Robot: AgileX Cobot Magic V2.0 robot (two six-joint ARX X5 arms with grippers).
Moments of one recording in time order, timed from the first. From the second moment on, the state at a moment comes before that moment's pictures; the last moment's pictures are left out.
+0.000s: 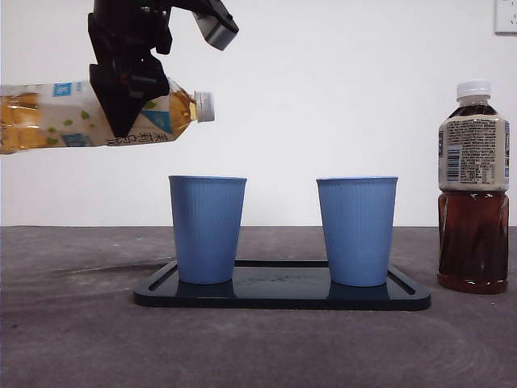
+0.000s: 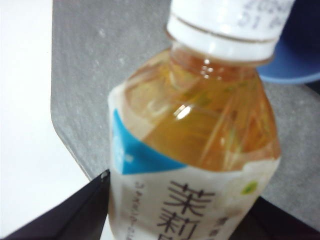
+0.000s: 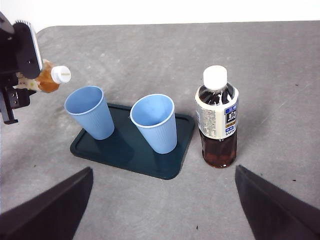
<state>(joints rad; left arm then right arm) -0.78 1.65 1.48 -1.06 -0.78 0.45 0.37 0.42 1.07 -1.07 -0.08 0.23</state>
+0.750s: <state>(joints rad) -0.80 1.69 1.48 -1.12 -0.87 0.42 0.37 0.42 1.07 -1.08 -0.08 0.23</state>
